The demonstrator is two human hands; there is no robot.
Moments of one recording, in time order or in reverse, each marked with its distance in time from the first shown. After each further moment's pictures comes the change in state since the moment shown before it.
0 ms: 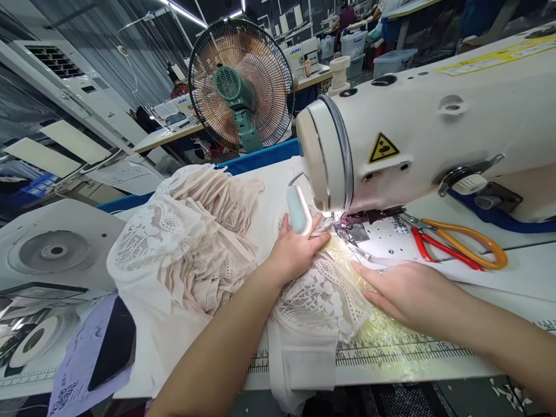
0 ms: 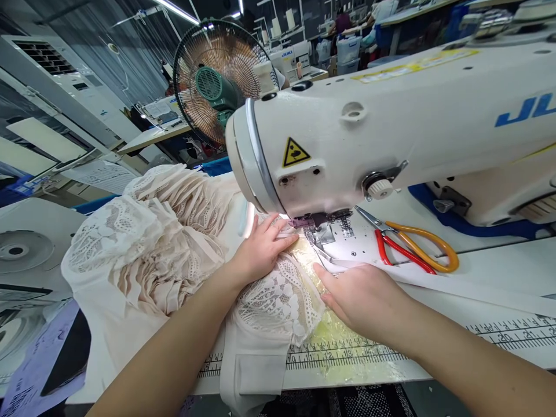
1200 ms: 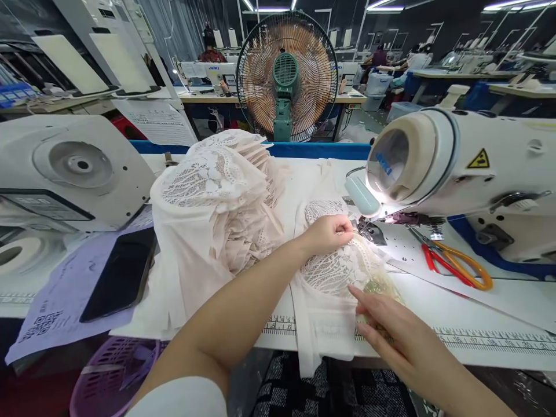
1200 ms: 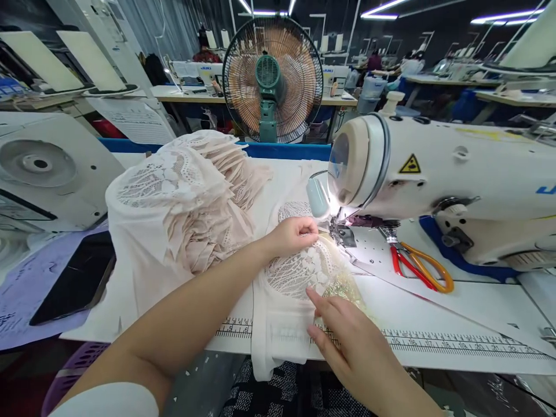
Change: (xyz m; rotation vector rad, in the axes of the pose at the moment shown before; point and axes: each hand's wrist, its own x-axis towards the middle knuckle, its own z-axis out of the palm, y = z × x) left_hand -0.011 0.004 0.002 -1.227 0.254 -0.090; right_hand -0.018 -0.090 -0.017 0.636 -0.087 0.242
